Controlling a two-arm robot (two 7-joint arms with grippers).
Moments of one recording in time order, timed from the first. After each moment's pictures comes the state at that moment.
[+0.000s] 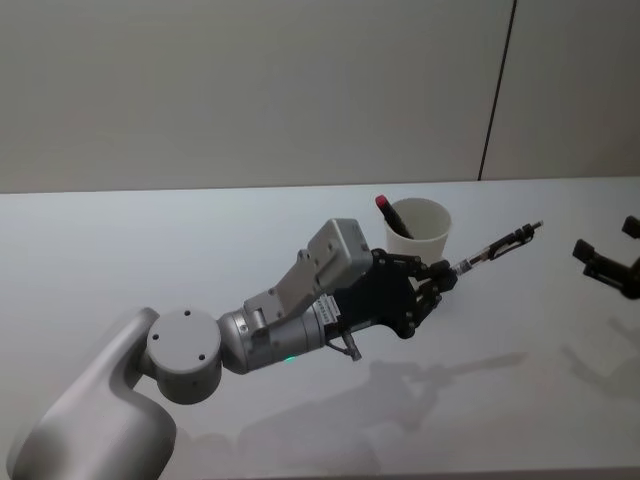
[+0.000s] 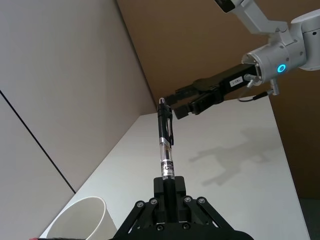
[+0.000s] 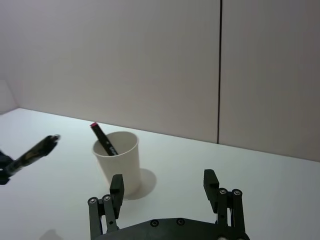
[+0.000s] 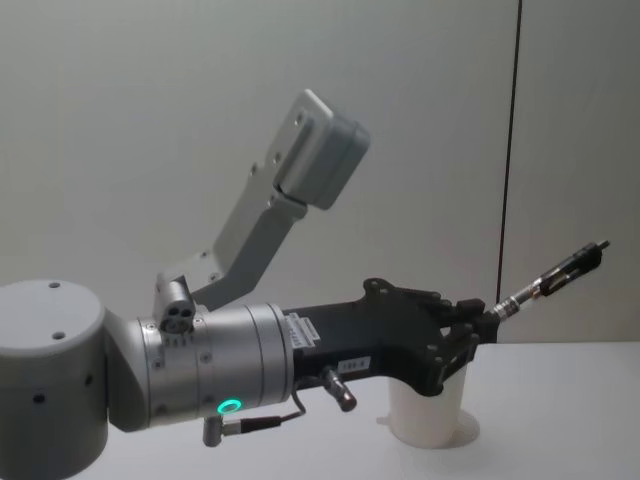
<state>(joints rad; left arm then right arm) -0.48 0.20 0.46 -1.16 -0.10 -0.26 -0.76 0.19 0.30 0.13 -1.36 0.30 0.06 0.73</state>
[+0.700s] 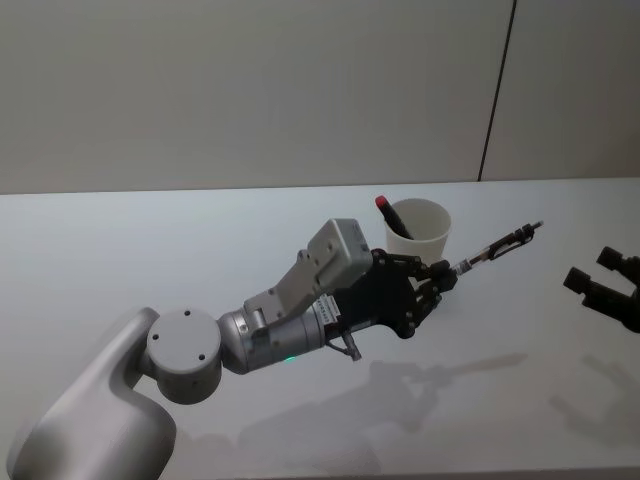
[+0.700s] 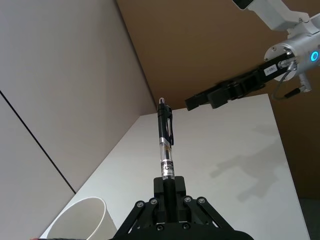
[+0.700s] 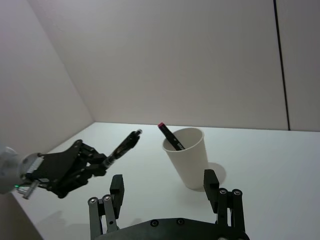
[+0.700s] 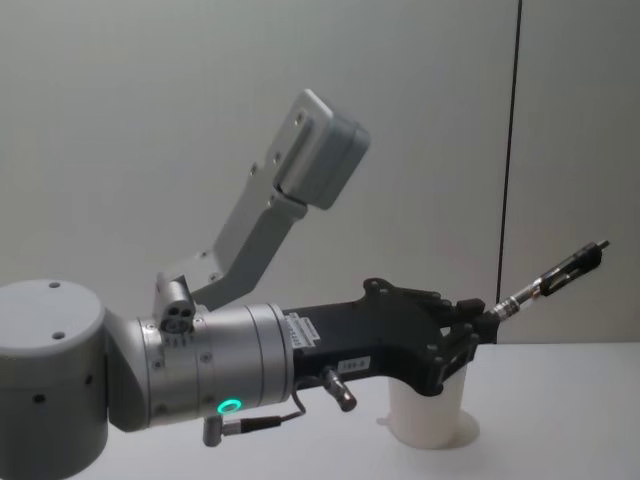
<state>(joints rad) -0.48 0.20 0.46 -1.16 -0.10 -0.26 -0.76 0.10 0.32 0.15 -1.44 0.51 0.21 0.92</state>
